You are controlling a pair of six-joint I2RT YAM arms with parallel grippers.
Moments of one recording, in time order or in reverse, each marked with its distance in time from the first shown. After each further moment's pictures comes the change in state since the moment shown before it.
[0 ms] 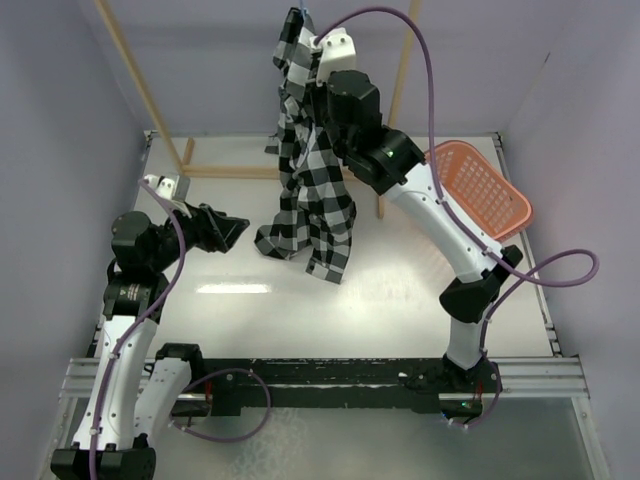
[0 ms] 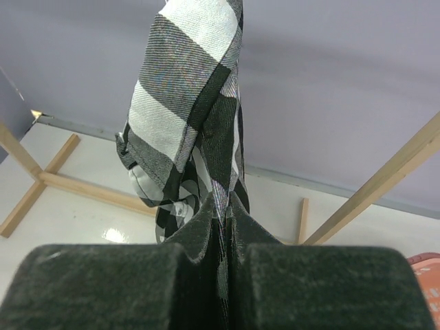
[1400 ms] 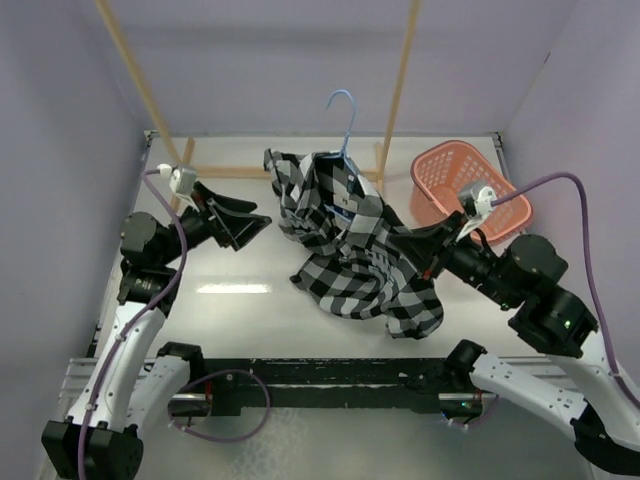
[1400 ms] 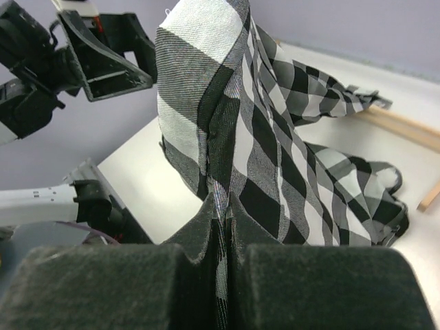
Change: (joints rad) left arm -0.069 0.079 -0.063 0.468 0.197 -0.298; right arm 0.000 -1.202 -1.115 -0.034 -0.635 0.341
